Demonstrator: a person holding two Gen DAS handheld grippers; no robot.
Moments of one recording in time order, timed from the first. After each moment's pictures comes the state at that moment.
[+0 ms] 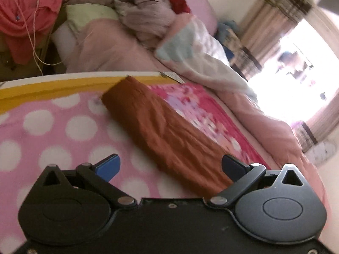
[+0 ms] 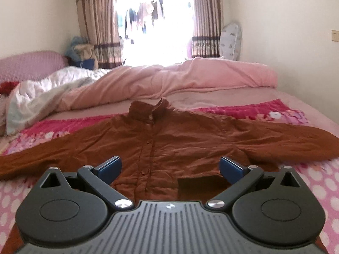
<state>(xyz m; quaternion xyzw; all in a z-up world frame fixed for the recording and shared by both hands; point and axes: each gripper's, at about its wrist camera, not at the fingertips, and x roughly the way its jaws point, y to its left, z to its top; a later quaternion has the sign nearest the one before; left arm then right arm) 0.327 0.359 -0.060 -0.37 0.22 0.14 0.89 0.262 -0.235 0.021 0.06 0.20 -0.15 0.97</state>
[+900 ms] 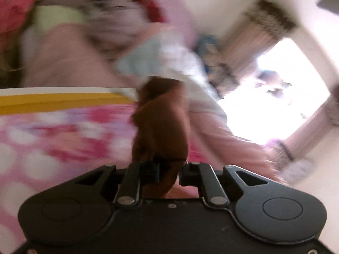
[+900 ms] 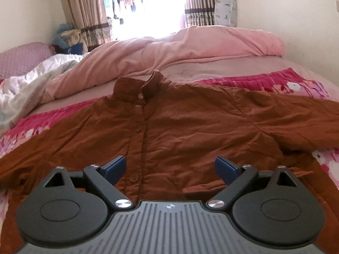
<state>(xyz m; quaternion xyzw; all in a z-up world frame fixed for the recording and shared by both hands) 0.419 0.328 -0.010 -0.39 0.15 0.06 0.91 0.339 -0.273 -0.015 0.12 0.25 -0.16 0.95</state>
